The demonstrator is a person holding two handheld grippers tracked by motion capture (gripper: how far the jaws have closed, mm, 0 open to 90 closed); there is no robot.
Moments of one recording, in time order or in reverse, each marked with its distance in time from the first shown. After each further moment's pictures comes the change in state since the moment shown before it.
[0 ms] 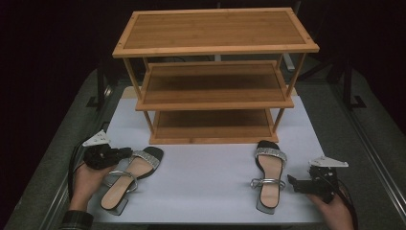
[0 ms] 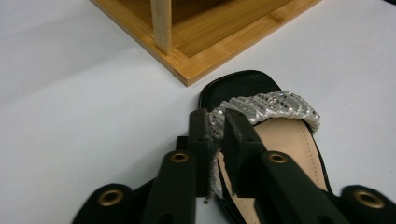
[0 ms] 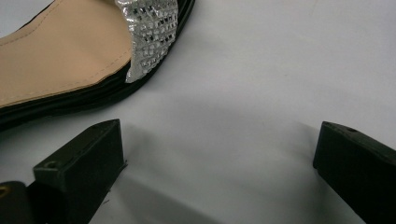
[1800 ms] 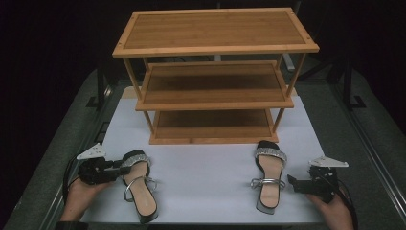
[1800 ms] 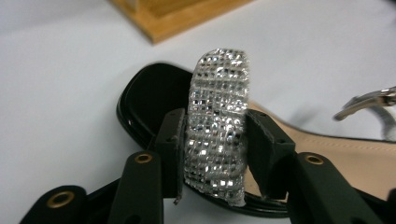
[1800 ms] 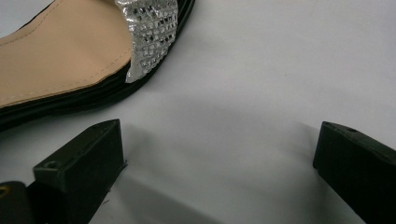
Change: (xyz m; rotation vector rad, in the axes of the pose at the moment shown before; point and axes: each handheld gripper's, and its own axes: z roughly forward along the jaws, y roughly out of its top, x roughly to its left) left arm -0.025 -0.027 -0.017 0.063 -0.031 -0.058; right arm 0.000 0.000 0.000 0.002 0.001 0.002
